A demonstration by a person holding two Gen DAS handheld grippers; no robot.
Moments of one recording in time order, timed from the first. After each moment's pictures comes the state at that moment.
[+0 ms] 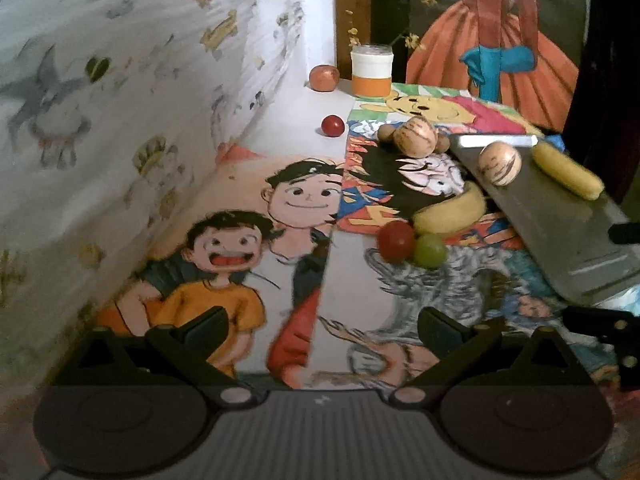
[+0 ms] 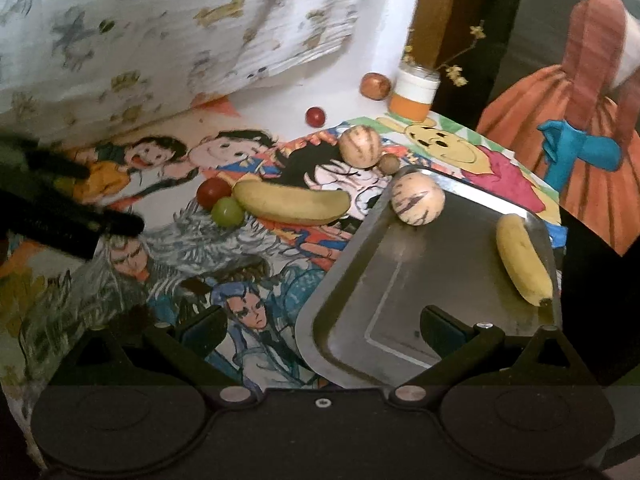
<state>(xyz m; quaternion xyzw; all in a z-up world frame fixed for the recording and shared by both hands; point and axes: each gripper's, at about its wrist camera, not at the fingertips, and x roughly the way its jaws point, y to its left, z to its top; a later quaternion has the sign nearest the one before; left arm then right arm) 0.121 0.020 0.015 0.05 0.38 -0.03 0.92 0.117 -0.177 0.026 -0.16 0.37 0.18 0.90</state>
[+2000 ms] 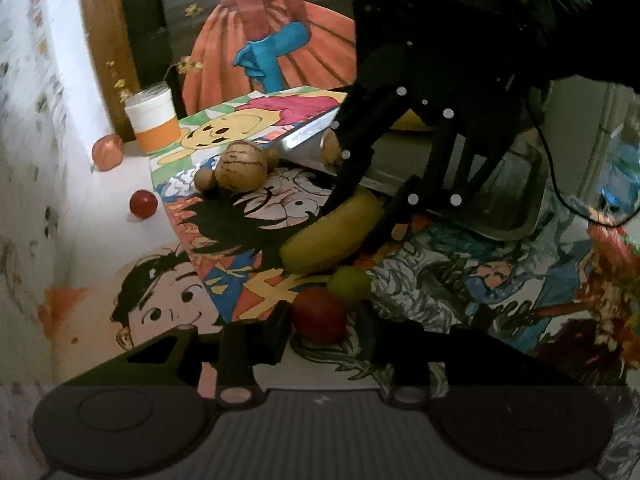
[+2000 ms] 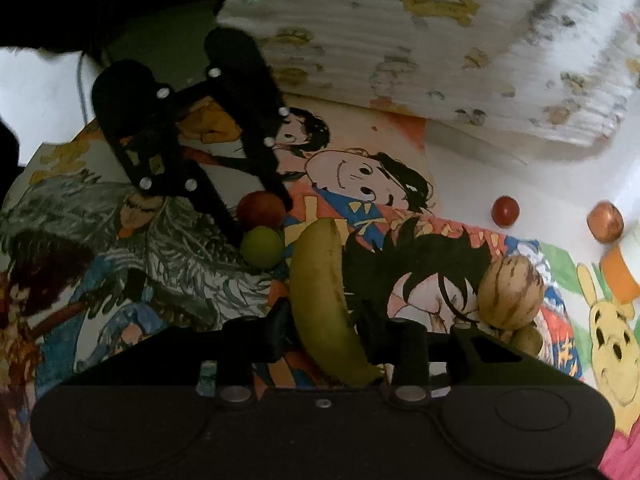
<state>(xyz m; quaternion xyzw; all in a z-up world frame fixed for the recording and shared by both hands) 0.195 0.016 -0.002 0.19 0.32 -0.36 0.85 0.264 -0.168 0.008 -0.32 0.30 0.54 0.72</state>
